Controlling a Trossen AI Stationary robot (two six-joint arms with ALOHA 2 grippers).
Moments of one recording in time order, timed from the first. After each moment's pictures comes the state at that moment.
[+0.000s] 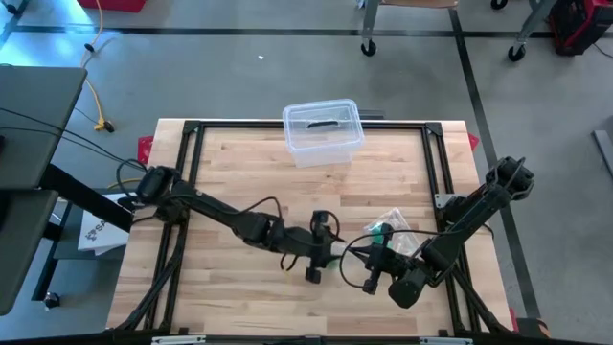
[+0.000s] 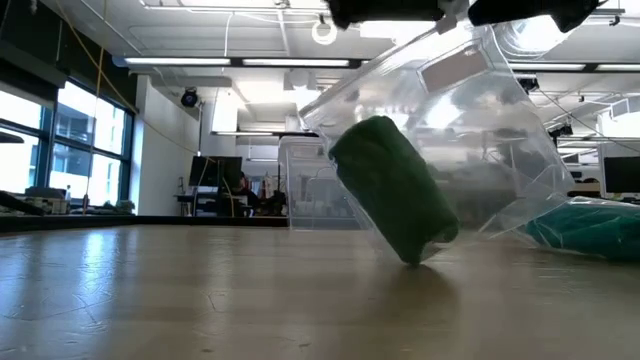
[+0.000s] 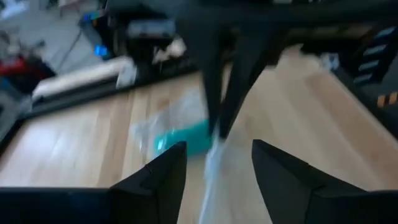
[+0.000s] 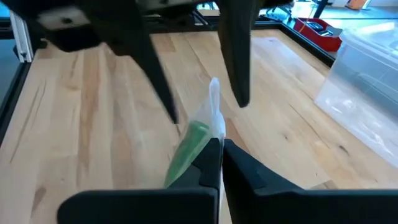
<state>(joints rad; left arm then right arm) -0.34 1.86 1.36 0.04 -0.33 0.12 0.77 1.52 0.97 -0.31 0.98 0.66</state>
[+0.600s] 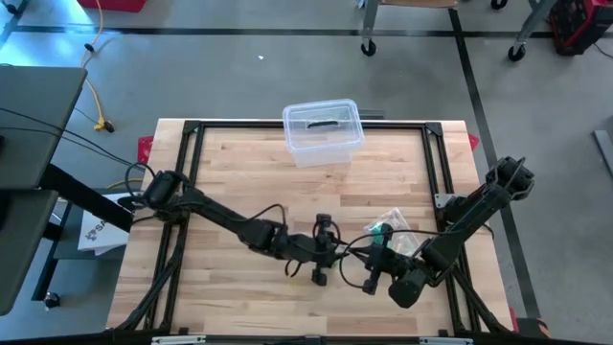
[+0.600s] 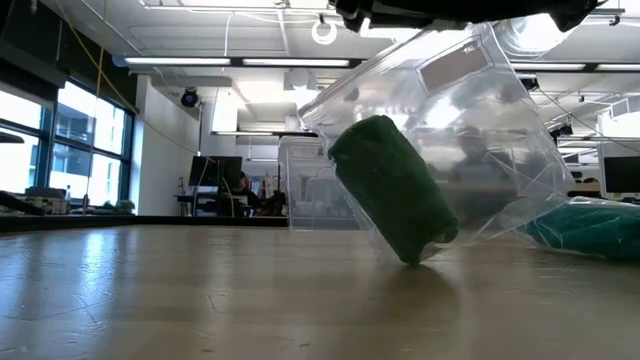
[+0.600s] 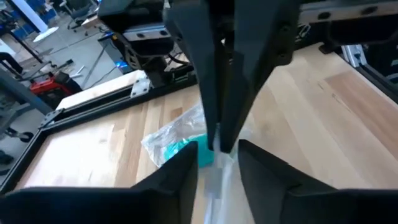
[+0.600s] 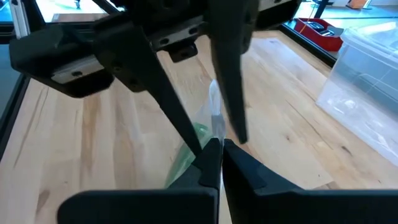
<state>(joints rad) -0.37 1.93 1.36 0.18 -0.42 0.21 0.77 1.52 0.97 -0.29 0.98 0.66</state>
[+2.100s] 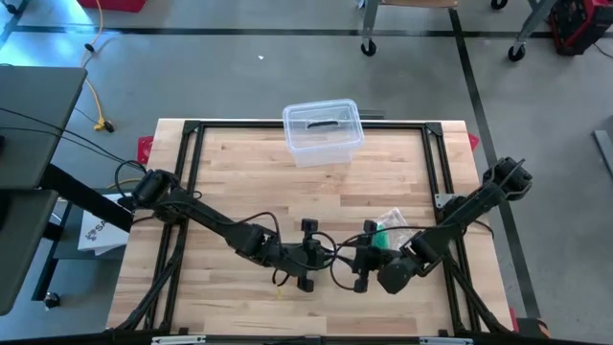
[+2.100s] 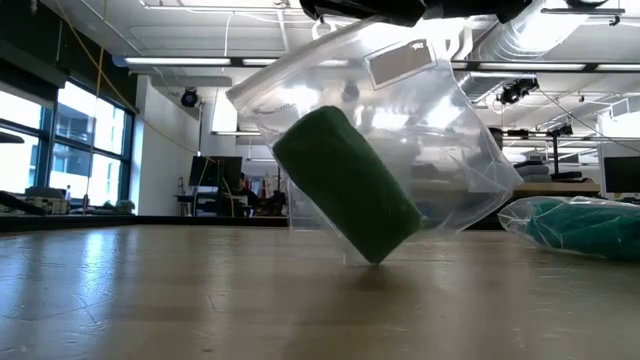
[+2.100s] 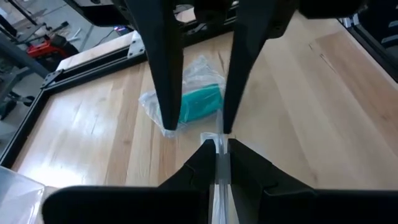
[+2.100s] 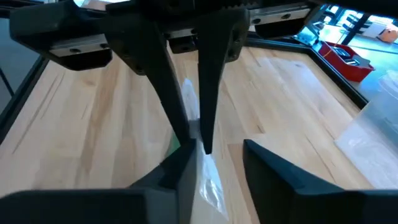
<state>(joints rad) -0.44 1.86 1.36 -0.08 -0.50 0.08 0.67 1.54 0.97 -0.08 0.82 0.29</state>
